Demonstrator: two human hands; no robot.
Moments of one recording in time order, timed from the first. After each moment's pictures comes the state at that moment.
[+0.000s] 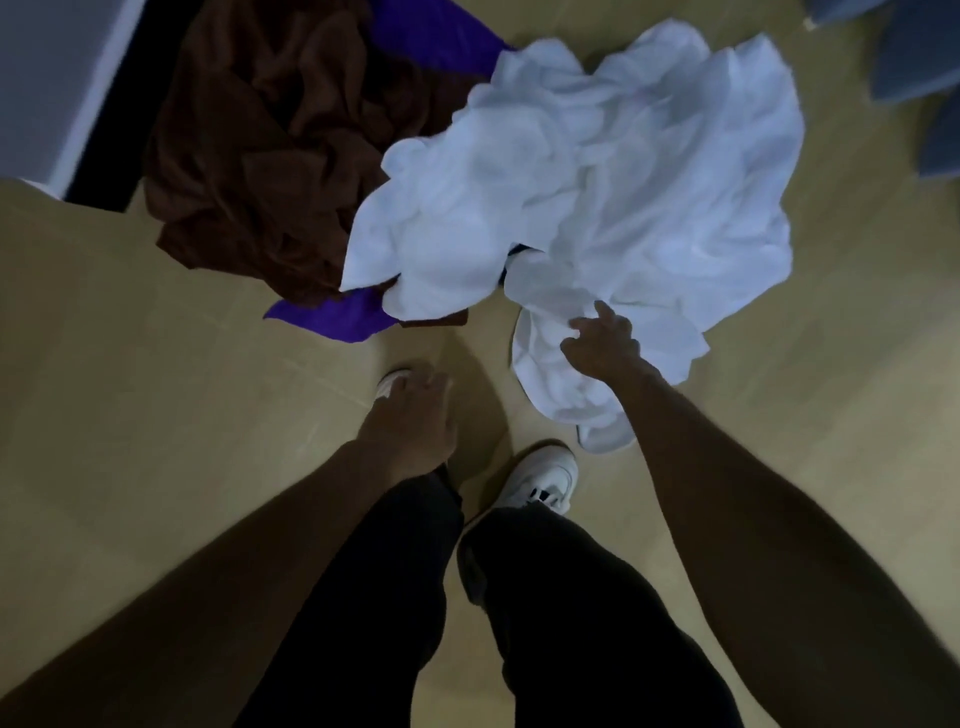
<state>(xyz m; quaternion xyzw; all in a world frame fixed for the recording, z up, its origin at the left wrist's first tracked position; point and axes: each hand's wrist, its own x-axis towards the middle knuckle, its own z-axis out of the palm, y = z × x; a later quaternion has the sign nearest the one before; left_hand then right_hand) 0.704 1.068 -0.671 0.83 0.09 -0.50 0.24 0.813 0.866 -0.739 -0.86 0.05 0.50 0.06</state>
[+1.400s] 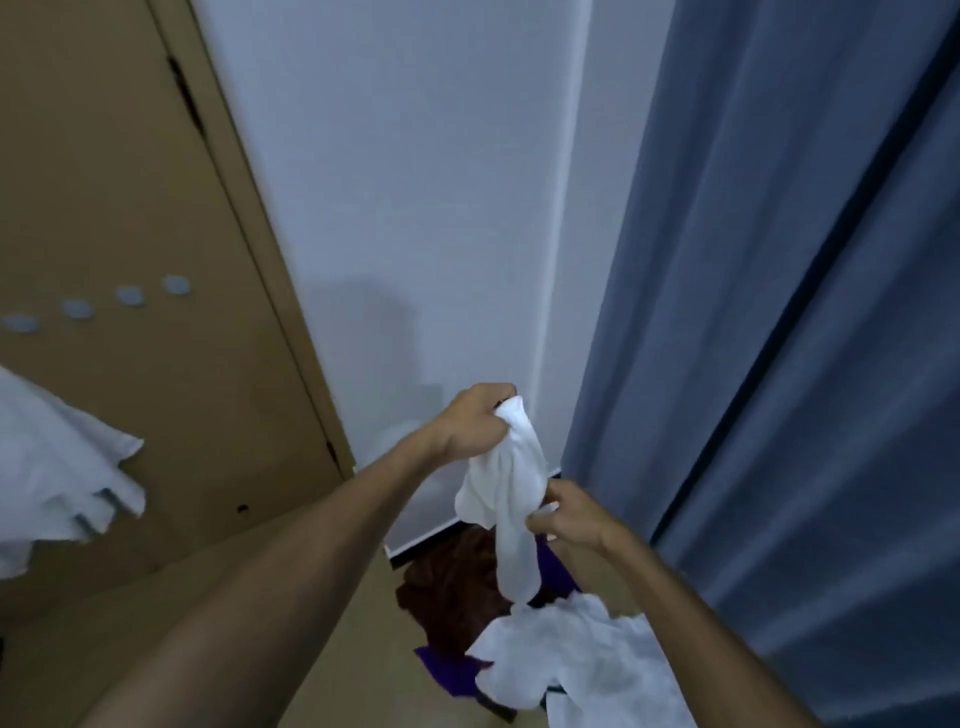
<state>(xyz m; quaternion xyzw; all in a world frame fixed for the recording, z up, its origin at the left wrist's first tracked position) 0.743 1.146 0.091 0.89 0.18 0.06 0.42 0.830 0.990 -0.009 -0.78 -0.35 0.37 0.35</state>
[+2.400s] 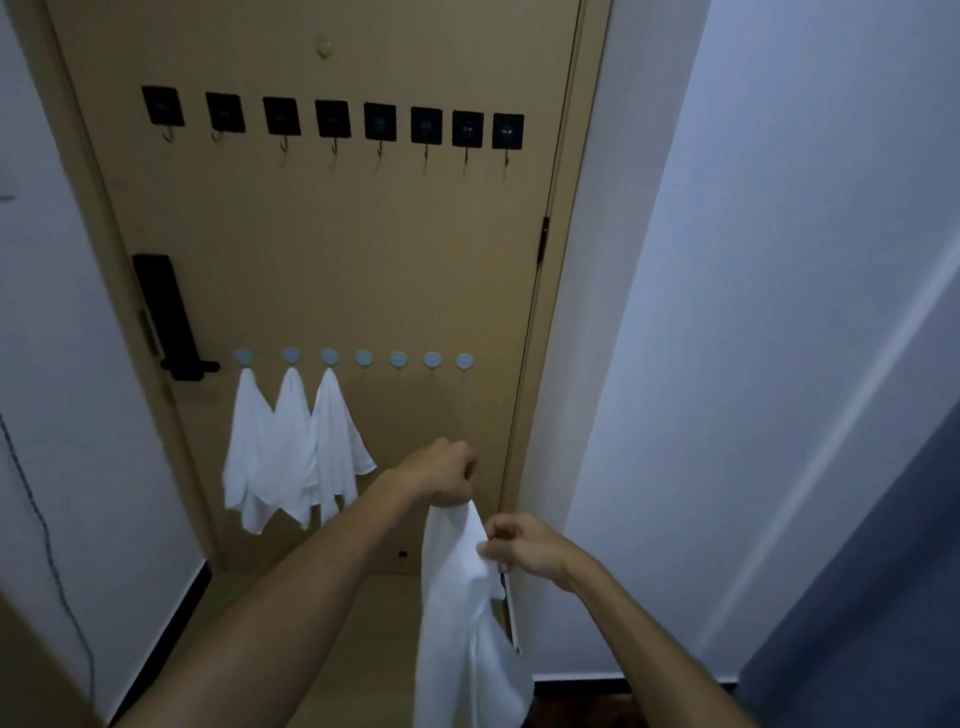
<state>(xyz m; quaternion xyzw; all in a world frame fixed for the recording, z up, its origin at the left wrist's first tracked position) 0.436 1.359 0.153 0.89 0.43 0.00 0.17 0.574 1.270 0.089 -0.63 -0.57 0.45 0.28</state>
